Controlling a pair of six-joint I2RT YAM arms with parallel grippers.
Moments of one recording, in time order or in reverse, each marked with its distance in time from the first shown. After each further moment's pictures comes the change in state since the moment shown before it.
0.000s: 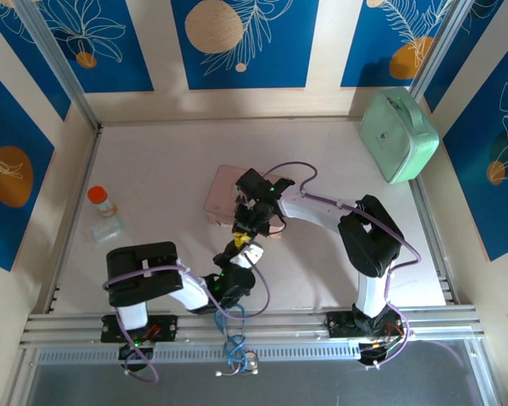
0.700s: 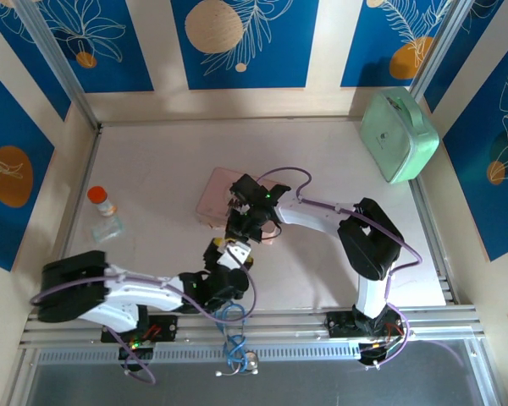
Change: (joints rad) left arm -0.045 -0.496 0.040 -0.787 0.161 -0.507; right arm 0.054 -0.014 -0.029 0.071 -0.054 0.047
